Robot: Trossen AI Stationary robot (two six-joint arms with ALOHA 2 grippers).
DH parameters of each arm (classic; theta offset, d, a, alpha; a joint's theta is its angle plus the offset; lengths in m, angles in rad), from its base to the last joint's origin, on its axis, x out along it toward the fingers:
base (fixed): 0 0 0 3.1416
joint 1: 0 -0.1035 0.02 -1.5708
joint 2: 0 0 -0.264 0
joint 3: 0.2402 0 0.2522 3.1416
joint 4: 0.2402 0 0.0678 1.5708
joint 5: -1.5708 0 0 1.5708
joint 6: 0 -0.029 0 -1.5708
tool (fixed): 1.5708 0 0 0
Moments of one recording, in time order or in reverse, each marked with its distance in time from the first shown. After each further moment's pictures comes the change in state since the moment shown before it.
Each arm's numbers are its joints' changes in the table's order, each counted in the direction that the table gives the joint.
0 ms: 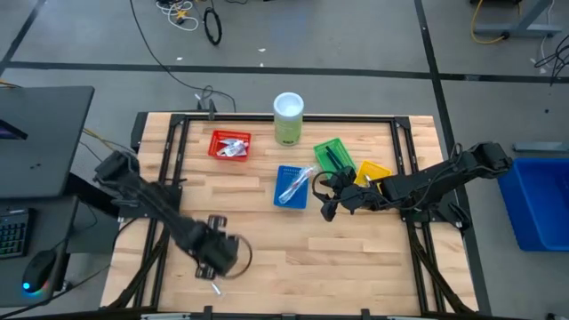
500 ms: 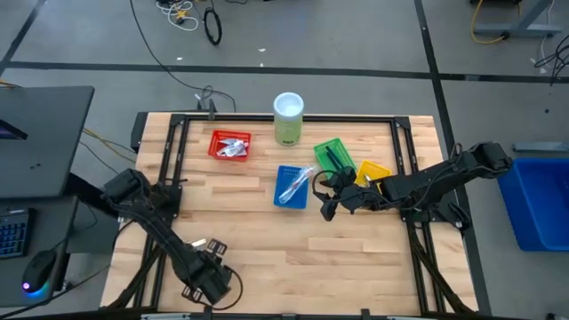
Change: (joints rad) left arm 0.168 -0.207 -0.001 -0.122 -0.103 -0.130; right arm 0.000 0.000 0.000 -0.001 0.000 -0.034
